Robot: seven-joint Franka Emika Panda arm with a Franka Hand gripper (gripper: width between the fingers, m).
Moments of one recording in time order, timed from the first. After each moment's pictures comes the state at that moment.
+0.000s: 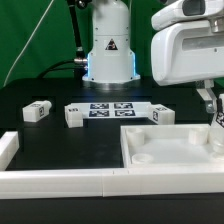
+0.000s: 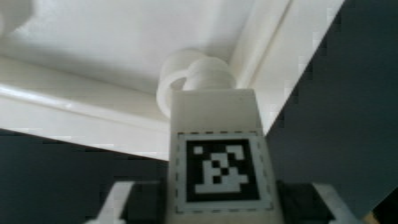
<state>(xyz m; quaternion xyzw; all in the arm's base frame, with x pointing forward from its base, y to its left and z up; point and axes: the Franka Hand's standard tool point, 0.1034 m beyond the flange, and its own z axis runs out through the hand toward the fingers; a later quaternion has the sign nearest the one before) 0.612 0.124 0.096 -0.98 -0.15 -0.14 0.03</state>
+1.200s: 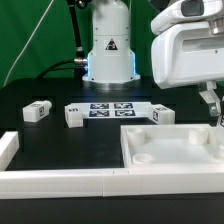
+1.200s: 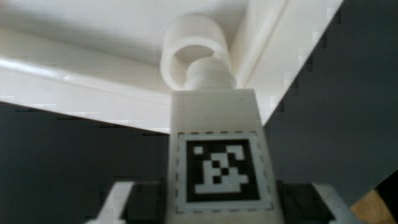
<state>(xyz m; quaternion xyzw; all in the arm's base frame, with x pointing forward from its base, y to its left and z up) 0.622 0.124 0.095 -0.97 -0.15 -0.20 0.03</state>
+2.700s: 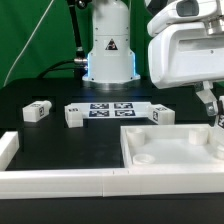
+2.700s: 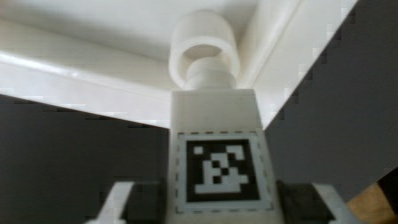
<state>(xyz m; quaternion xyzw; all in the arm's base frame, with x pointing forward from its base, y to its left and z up) 0.619 0.121 0.095 -0.96 -0.15 -0.22 0.03</state>
